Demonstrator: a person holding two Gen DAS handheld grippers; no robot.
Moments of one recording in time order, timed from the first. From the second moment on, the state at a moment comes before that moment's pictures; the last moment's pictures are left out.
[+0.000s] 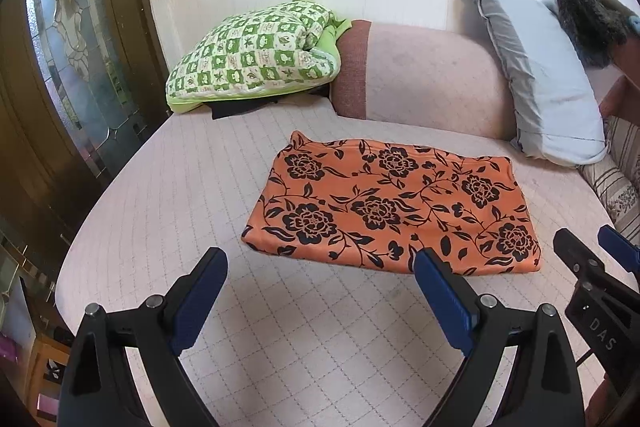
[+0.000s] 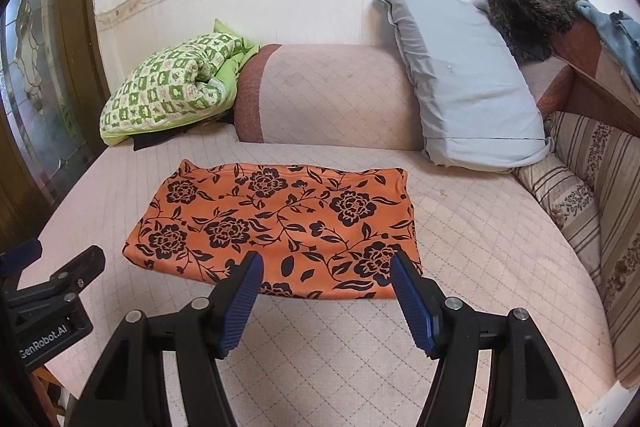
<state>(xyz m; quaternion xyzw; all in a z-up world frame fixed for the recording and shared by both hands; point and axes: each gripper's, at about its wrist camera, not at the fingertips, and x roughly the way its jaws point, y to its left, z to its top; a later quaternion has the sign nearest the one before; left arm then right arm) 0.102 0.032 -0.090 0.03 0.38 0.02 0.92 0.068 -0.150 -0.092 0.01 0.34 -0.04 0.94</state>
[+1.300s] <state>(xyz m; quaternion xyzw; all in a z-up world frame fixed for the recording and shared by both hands) 0.222 0.141 -0.240 -0.02 0.49 0.09 0.87 0.144 -0.317 -0.252 0.28 0.47 -0.06 0.84</state>
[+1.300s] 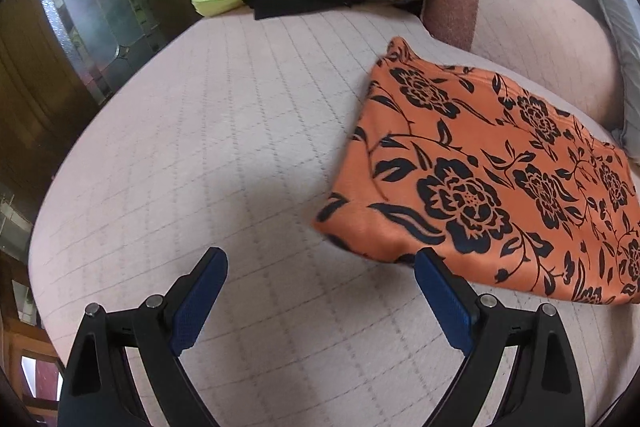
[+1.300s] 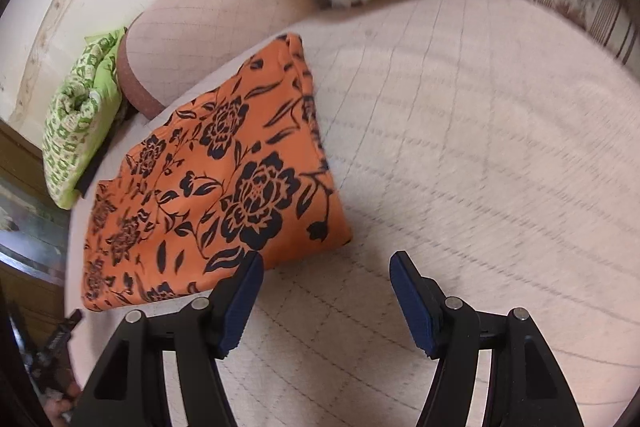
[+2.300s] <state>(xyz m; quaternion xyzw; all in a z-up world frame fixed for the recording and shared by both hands) 0.300 0.110 -0.251 -0.03 0.46 0.04 0.89 0.224 -0.263 -0.261 0.17 0.41 -0.07 0.89</state>
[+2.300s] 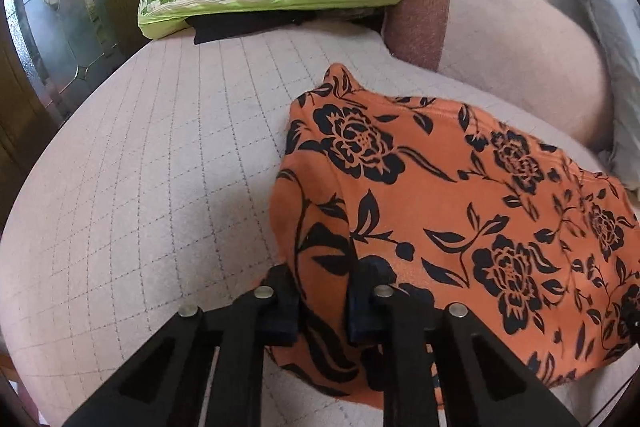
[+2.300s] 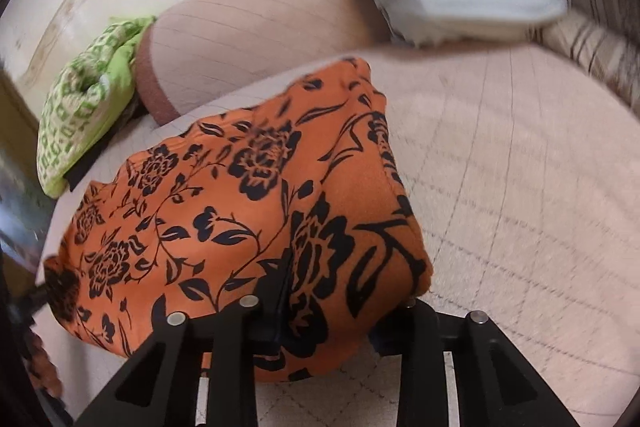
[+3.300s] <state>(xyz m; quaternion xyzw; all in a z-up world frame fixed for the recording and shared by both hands) 0.142 0.149 -0.233 -0.02 0.50 0.02 0.87 0.121 -0.246 -0.230 0.10 0.46 -0.04 0.88</state>
